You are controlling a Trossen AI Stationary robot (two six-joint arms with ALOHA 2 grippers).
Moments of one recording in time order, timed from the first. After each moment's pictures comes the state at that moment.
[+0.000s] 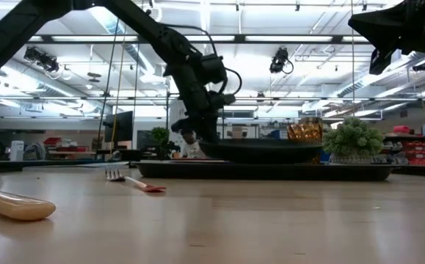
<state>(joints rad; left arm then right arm) 0.49 2.07 1.60 -0.62 0.12 -0.43 0.26 0.09 0.01 0.43 0.39 0.13</state>
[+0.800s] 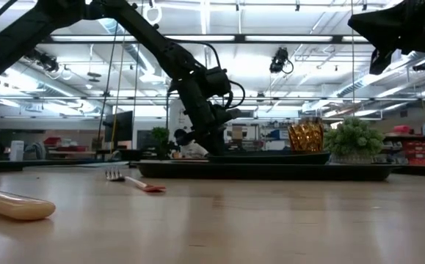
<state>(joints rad) 0.50 2.17 1.60 -0.50 0.12 -0.46 0.26 0.09 0.01 0.43 0.40 0.13</state>
